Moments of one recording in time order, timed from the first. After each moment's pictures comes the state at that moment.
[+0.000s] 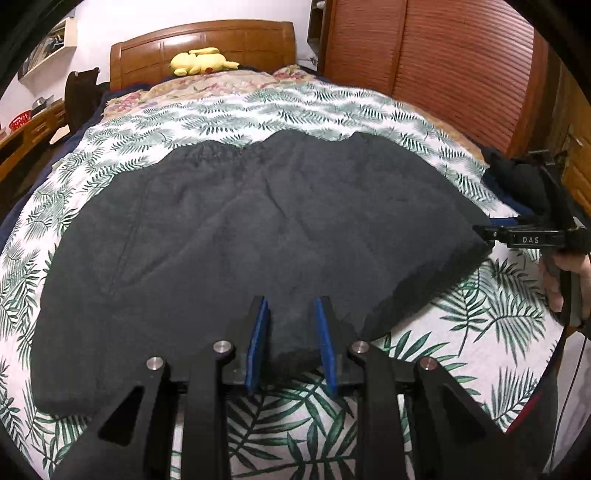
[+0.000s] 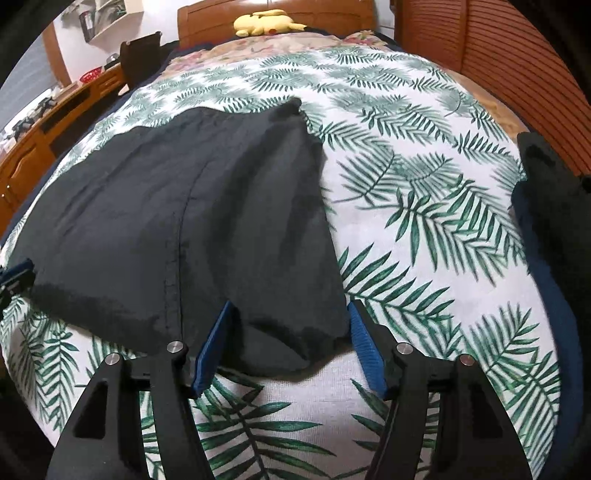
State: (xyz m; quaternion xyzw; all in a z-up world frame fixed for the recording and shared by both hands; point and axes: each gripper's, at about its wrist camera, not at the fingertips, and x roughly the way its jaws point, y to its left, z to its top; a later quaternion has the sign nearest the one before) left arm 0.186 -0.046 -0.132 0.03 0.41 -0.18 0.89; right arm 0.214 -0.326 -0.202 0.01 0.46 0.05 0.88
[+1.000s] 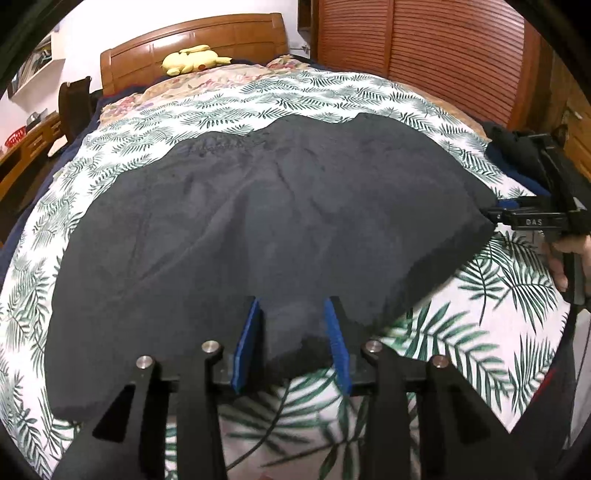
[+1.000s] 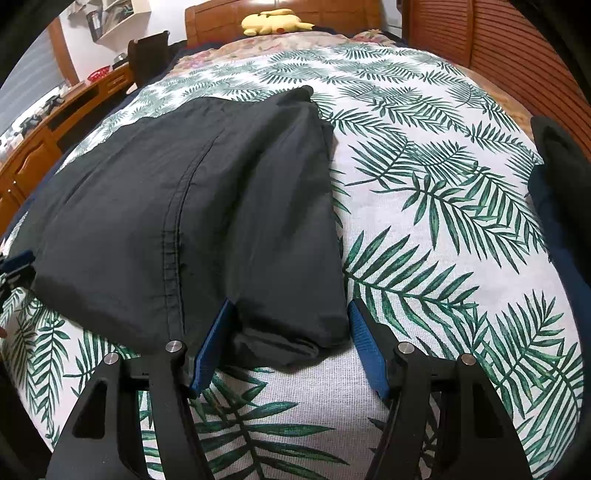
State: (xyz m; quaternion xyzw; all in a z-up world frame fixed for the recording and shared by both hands) left arm 0.179 -0.030 -0.139 0.06 0.42 -0.18 0.89; right arm 0.211 -0.324 -0.215 0.01 0.46 0.07 0.89
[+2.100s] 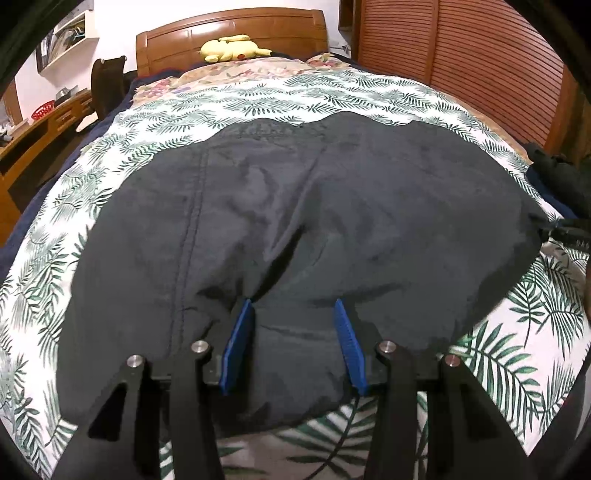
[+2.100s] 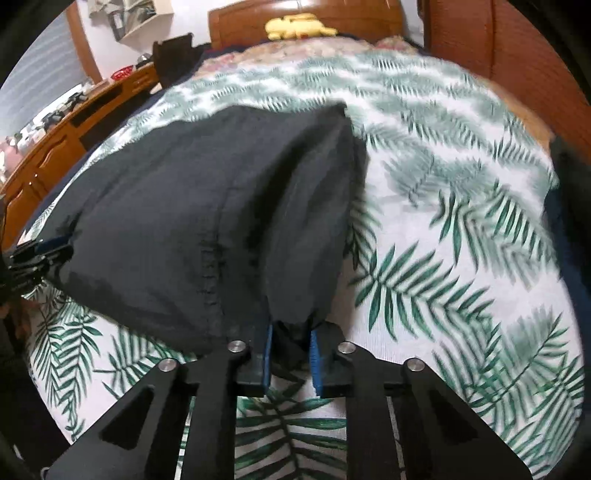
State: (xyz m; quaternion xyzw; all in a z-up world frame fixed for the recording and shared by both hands) left arm 0.207 0.000 -0.152 0.05 0.43 -0.12 0.90; right arm 0.203 -0.304 -0.186 0.00 0.43 0.11 0.90
